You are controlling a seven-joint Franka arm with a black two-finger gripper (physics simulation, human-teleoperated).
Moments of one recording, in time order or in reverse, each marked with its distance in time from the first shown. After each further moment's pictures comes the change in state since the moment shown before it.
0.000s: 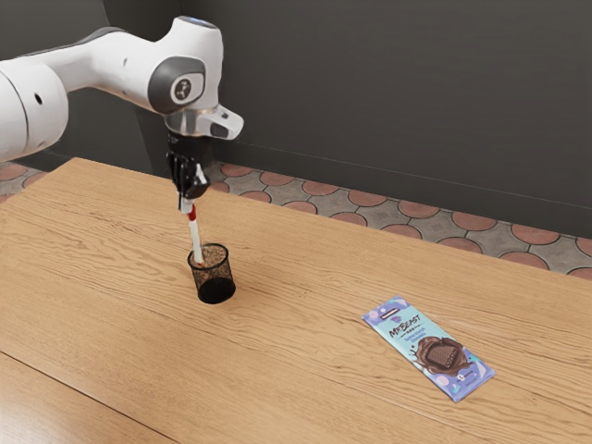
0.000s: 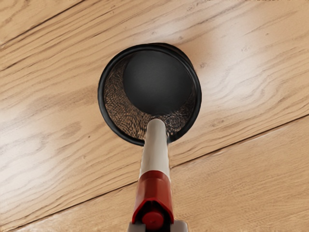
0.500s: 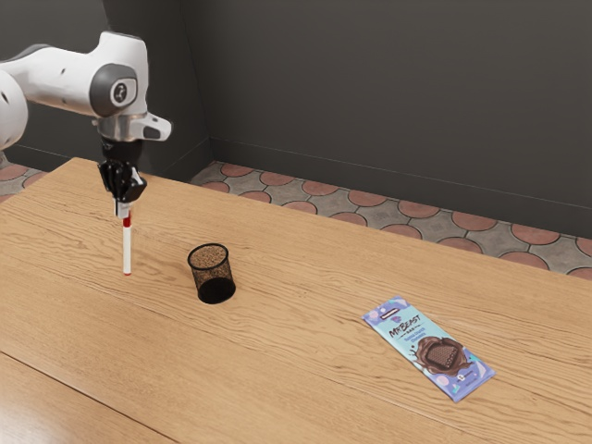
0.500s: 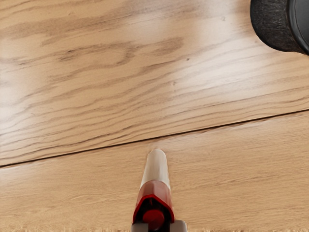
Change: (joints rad) arm 0.241 0.045 0.002 0.010 -0.010 -0.013 0.022
